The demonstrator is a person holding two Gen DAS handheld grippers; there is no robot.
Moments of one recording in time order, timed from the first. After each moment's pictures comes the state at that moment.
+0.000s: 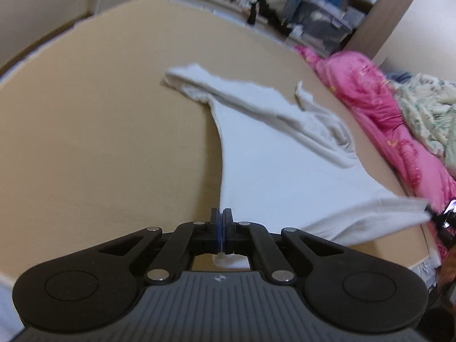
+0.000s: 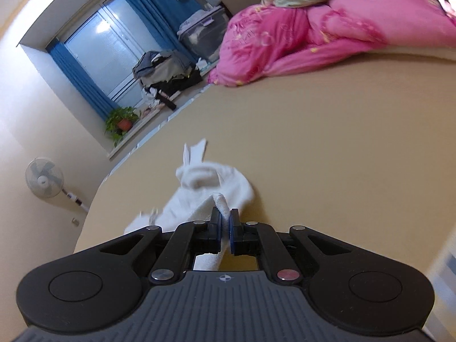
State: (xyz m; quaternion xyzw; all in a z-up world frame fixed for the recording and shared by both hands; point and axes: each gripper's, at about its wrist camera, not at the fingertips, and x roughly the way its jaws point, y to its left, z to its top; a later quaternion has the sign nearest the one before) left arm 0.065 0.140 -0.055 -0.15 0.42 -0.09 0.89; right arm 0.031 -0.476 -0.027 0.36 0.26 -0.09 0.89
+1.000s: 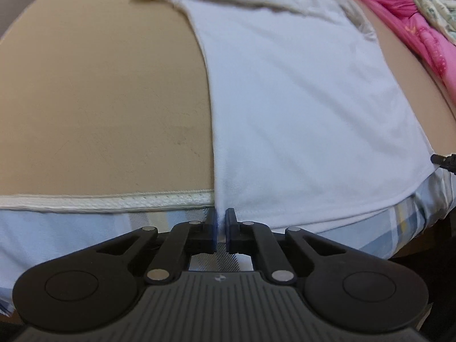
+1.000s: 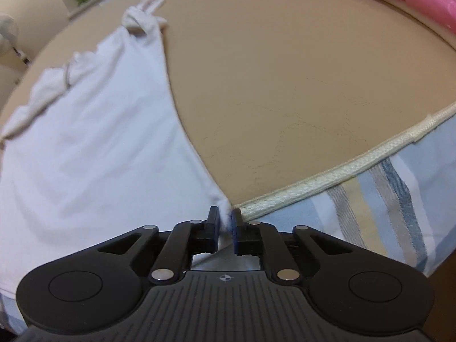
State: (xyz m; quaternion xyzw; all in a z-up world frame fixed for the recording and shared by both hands) left arm 0.031 0.096 -0.132 -0.01 0.56 -0.10 0.82; right arm -0.007 -0.449 -0.133 0.19 0.50 -0.09 0.84
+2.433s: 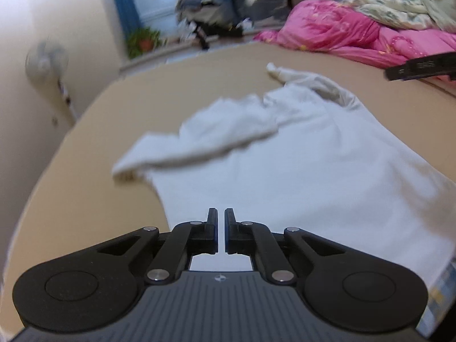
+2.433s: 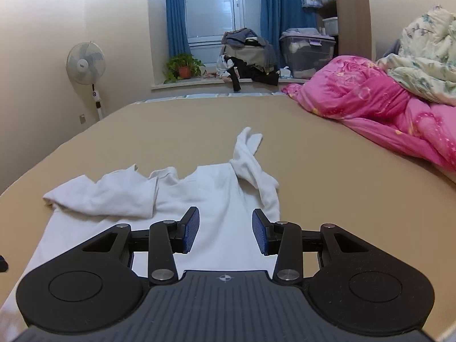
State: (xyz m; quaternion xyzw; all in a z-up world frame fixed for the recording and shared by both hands) left arm 0.086 -0.028 -0.079 0.16 0.31 -0.08 0.93; right arm 0.111 -0.387 -0.020 0.06 0.27 0.00 0.96
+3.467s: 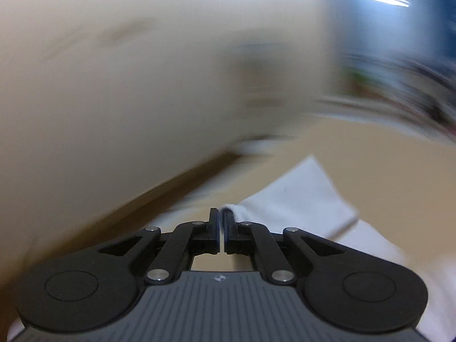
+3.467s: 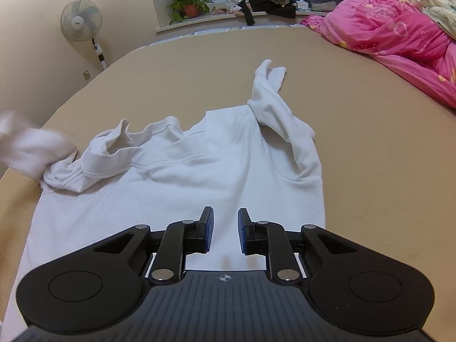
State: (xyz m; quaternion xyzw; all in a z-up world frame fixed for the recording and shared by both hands) left arm 0.257 0.244 -0.050 -0.08 0.22 0.41 0.88; right arm 0.200 -0.371 -0.085 0.09 0.40 0.05 0.91
